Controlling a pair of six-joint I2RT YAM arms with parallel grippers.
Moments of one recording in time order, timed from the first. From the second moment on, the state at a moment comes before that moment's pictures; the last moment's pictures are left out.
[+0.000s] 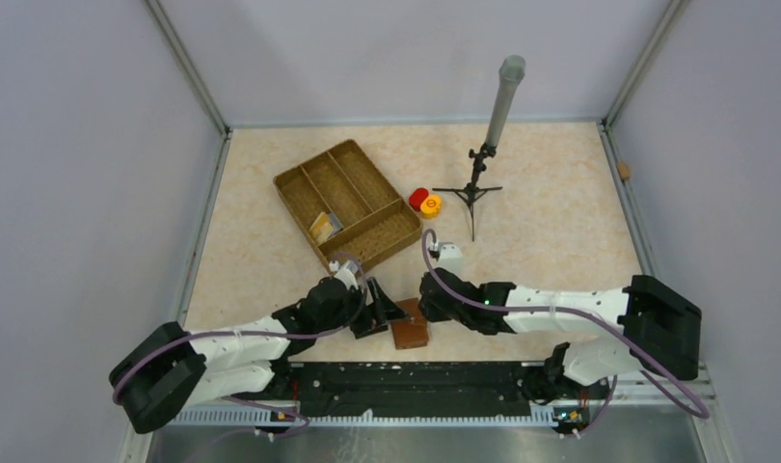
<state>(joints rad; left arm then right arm) -0.84 1.08 0.16 0.39 0.26 -1.21 1.17 1.31 0.66 -0.19 0.37 0.92</state>
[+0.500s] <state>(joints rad) -0.83 0.83 0.24 0.04 0.04 -1.09 1.21 1.45 0.84 -0.34 0.33 0.89</state>
